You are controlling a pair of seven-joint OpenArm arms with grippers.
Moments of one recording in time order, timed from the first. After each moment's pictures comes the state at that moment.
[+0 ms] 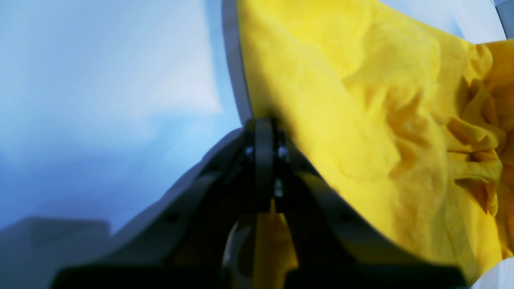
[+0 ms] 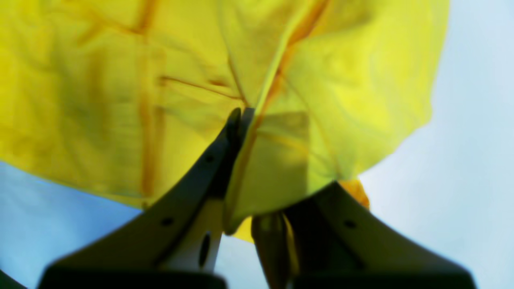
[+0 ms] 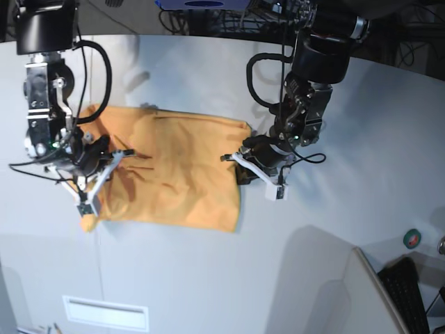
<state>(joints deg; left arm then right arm) -10.2 -2.8 5.4 44.0 -22.0 -19.6 9.0 0.2 8.0 0.3 87.9 9.5 11.3 -54.6</state>
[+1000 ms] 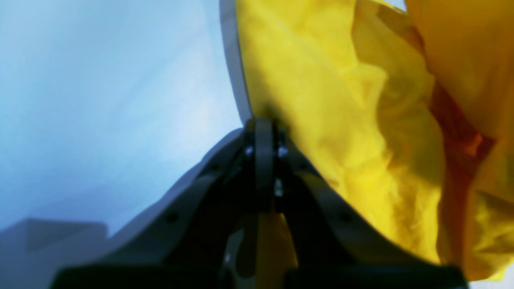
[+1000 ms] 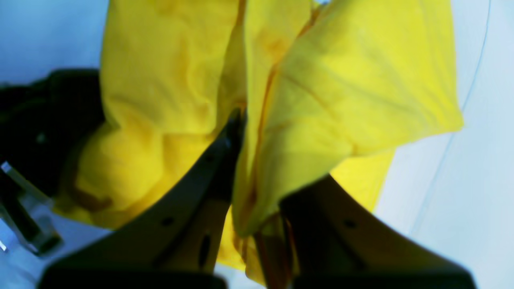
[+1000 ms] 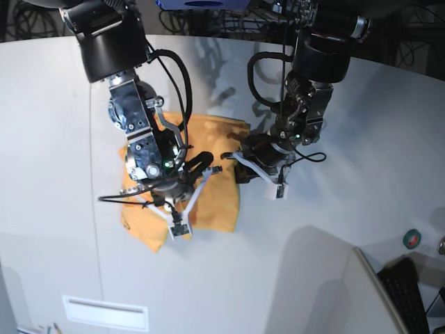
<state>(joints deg) -10.0 -3.0 5.4 44.1 -22.1 -19.8 9.1 9.0 -5.8 -17.9 77.1 -4.8 -5.4 -51.7</state>
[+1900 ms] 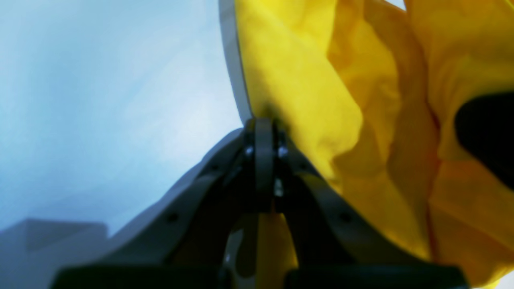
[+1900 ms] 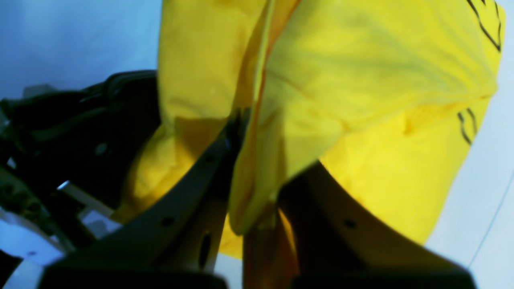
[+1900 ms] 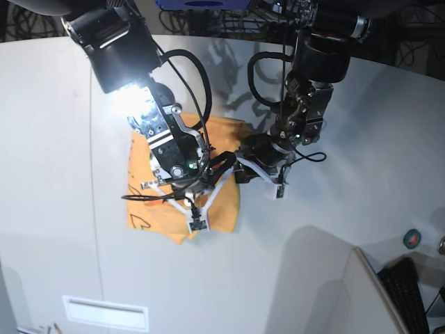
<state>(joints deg) -10.0 -2.9 5.4 44.1 -22.0 -19.8 9.1 11.6 -6.8 -24.7 70.9 0.8 -13.2 -49.6</state>
